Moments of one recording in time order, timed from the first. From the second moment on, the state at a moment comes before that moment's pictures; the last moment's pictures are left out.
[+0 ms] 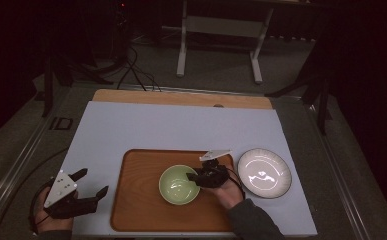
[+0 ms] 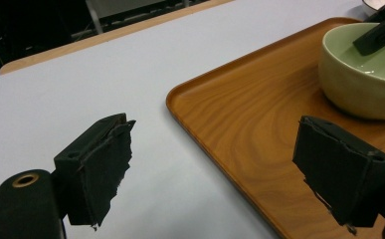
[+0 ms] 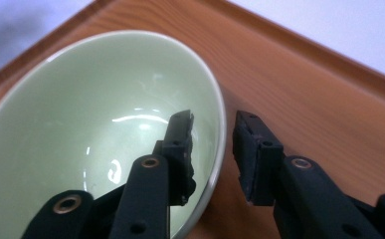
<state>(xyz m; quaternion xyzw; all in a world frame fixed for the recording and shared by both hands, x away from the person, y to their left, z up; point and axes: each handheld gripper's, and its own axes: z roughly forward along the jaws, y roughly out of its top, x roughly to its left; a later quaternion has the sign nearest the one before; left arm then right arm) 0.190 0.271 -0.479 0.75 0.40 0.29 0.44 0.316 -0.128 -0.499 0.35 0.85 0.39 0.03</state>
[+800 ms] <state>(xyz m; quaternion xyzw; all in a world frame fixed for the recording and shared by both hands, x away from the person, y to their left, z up) 0.190 0.271 -0.480 0.75 0.40 0.29 0.44 0.323 -0.174 -0.467 0.34 0.83 0.45 0.05</state>
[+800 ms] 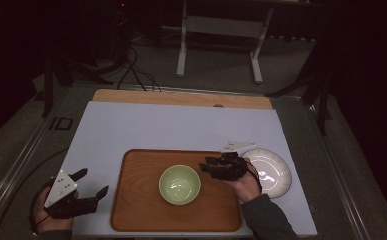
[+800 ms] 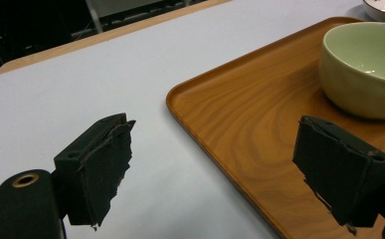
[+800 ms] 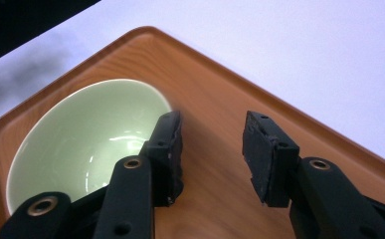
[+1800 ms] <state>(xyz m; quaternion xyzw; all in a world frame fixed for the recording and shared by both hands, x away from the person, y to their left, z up) 0.190 0.272 -0.480 0.75 0.40 0.29 0.43 0.312 -0.260 -0.470 0.35 0.82 0.45 0.11</state>
